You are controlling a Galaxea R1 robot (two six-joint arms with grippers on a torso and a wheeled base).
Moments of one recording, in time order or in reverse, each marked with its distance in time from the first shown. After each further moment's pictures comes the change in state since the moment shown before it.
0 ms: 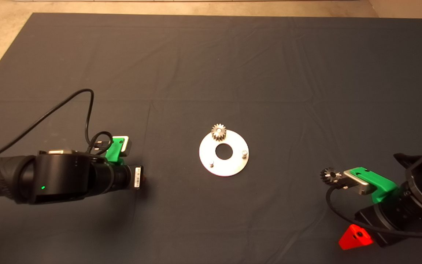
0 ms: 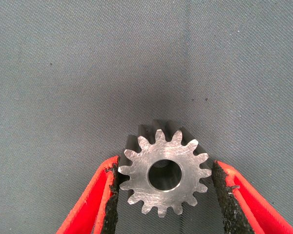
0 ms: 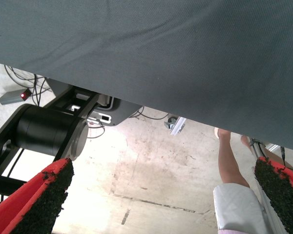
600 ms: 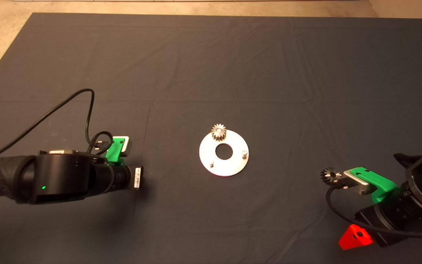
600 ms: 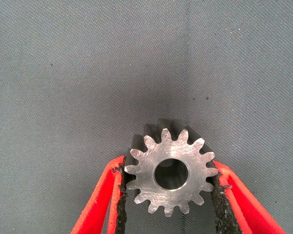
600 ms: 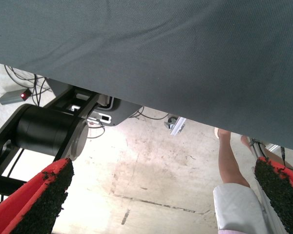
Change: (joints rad) left arm 0.000 0.002 0.000 0.000 0.007 0.011; right arm 0.000 0.000 0.000 0.000 0.000 0.000
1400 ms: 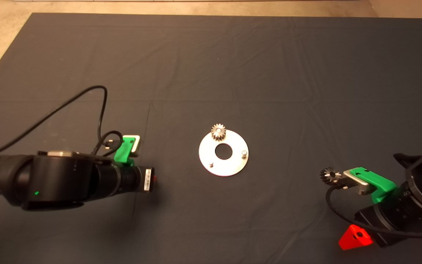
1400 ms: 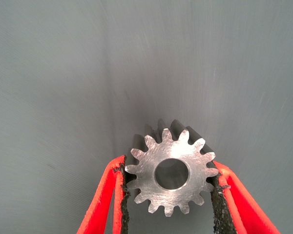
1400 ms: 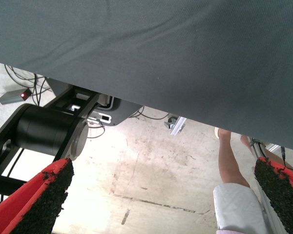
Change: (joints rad) left arm -0.086 0.036 0.083 -0.048 -0.002 -0.085; right arm 0.000 0.002 0.000 0.000 0.000 0.000
